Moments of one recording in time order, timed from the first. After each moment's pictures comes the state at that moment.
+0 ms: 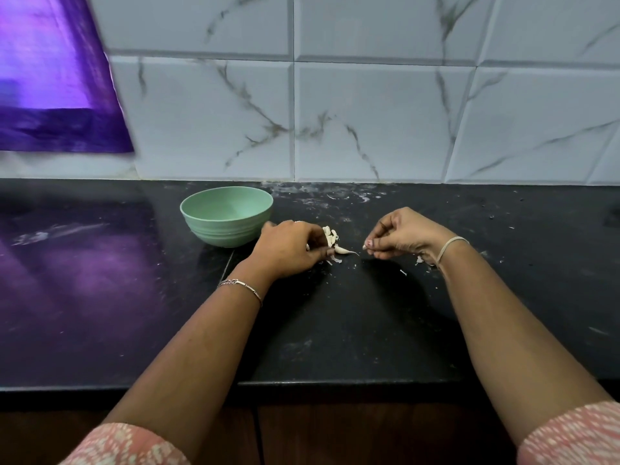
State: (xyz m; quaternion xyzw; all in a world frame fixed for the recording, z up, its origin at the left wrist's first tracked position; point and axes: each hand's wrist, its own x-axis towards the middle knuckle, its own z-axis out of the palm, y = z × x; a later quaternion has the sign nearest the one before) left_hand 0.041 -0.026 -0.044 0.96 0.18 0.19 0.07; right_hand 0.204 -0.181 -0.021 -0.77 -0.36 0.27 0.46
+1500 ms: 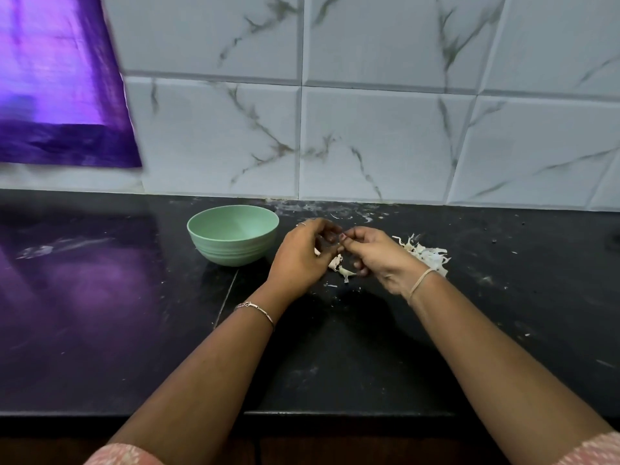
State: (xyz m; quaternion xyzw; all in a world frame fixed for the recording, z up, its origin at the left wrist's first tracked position) left_hand 0.059 -0.030 -0.050 0.86 0.12 0.40 0.29; right_hand 0.165 -0.139 -0.030 -0.67 -0.36 0.26 0.59
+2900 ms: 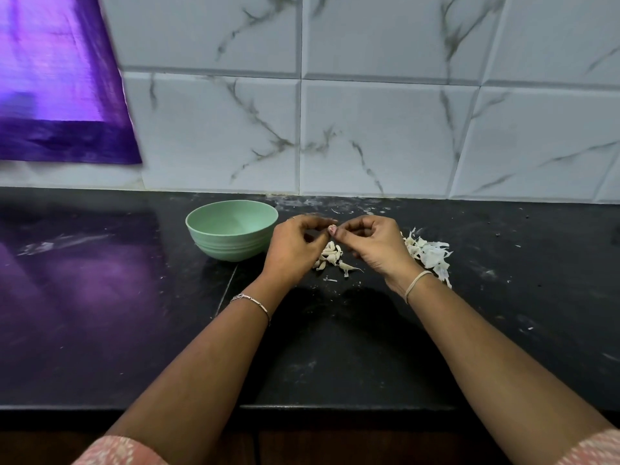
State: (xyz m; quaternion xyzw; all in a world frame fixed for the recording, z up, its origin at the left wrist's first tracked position) left_hand 0.056 -0.031 -0.043 0.81 0.16 0.42 0.38; right_hand 0.156 -0.143 -0.033 -0.65 -0.38 0.12 0.64
